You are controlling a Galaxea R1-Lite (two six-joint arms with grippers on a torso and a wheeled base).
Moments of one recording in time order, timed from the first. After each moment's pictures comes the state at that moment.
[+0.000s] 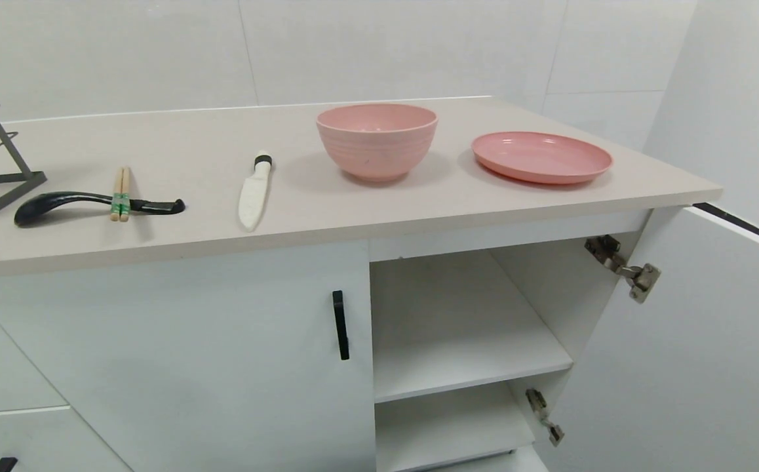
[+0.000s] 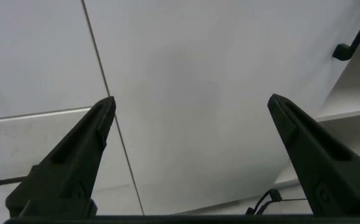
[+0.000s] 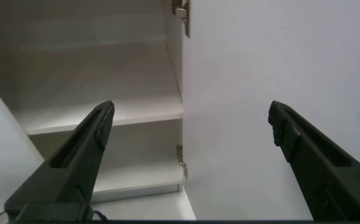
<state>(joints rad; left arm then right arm) 0.00 0.00 0.00 0.00 -0.06 0.01 0.00 0.01 0.00 0.01 0.04 0.01</state>
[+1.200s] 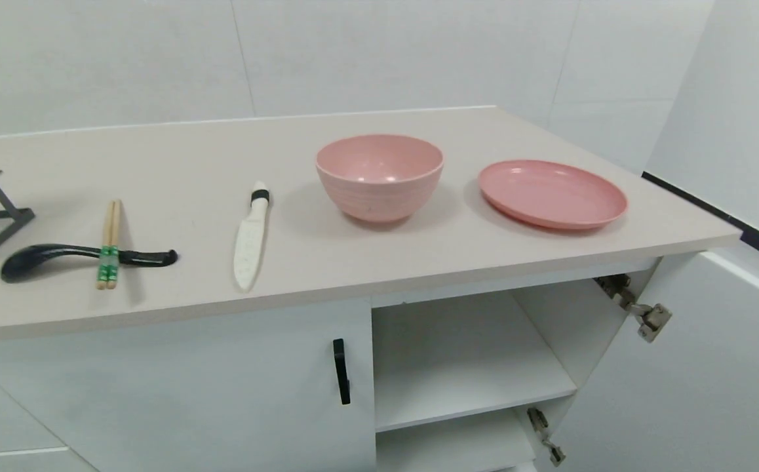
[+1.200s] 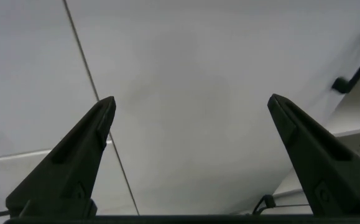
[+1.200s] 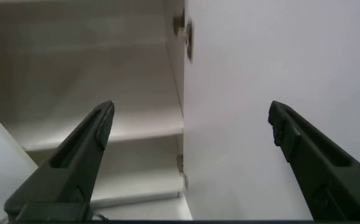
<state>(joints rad) 0.00 0.00 0.00 0.00 -0.06 0.01 0.00 0.01 0.00 0.00 0.04 0.01</state>
